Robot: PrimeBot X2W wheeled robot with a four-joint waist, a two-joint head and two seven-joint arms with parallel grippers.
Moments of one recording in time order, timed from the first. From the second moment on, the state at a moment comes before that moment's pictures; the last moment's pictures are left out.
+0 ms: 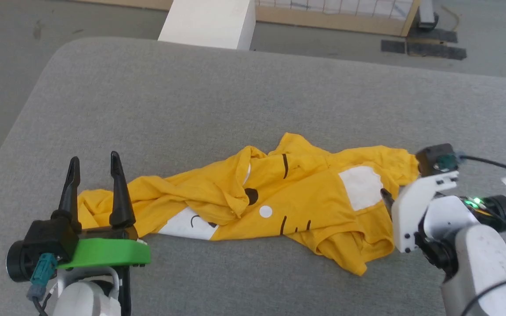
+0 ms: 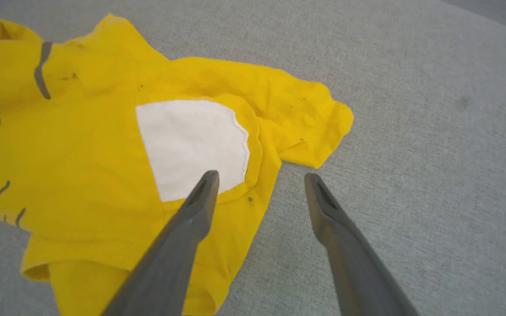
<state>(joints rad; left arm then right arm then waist) -0.06 0.15 -0.05 -0.10 -0.25 0.11 -0.26 -0.27 -0.06 -0.02 0.14 0.02 0.13 0.69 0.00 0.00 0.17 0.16</state>
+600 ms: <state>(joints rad) -0.10 0.06 0.02 -0.10 -0.17 0.02 -0.26 -0.39 -0.11 0.05 0.32 0.05 0.13 0.74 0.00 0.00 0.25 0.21</state>
